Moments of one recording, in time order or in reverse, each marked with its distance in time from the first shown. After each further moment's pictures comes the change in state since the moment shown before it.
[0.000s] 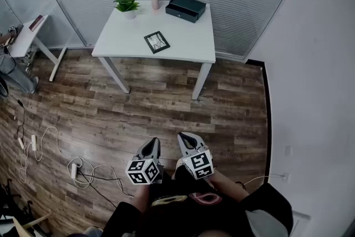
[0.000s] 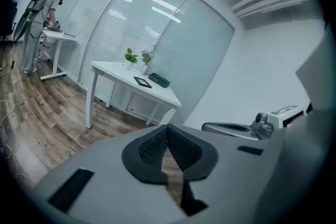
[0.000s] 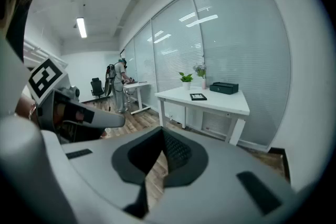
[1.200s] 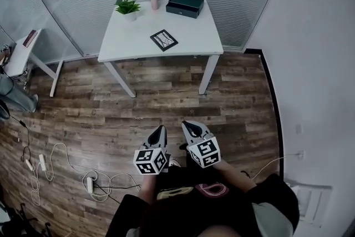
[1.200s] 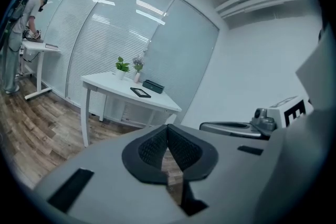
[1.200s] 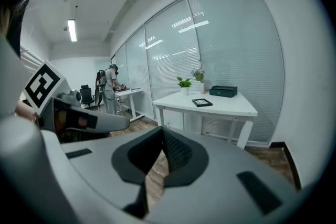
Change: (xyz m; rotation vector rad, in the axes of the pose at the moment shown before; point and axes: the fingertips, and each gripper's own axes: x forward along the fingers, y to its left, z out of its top) left arm -0.019 0.080 0.062 0.160 -0.012 -0.119; right arm 0.070 0.073 0.042 0.083 -0.075 -0.097
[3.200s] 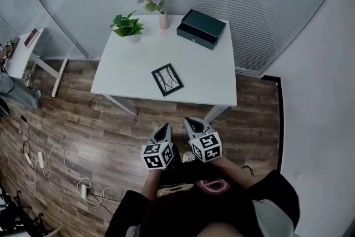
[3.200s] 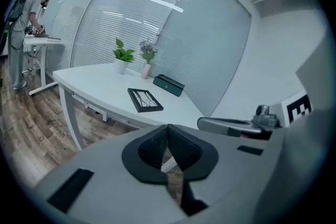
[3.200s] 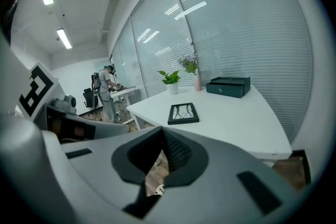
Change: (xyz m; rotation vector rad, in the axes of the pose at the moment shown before) left arm 0.293 0.060 0.107 -0.098 0.073 0.179; right arm 0.228 -0.230 0.082 0.058 0.083 0.121
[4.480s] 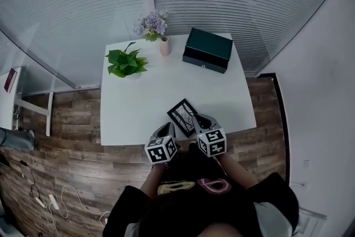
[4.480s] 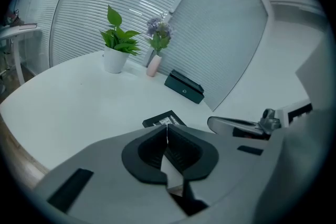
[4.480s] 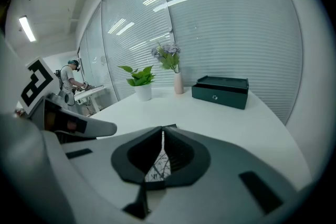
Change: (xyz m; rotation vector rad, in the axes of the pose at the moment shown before) left arm 0.155 0.129 0.137 -0.002 0.215 -0.105; right arm 0.184 -0.080 0.092 0.103 0.065 -0.288
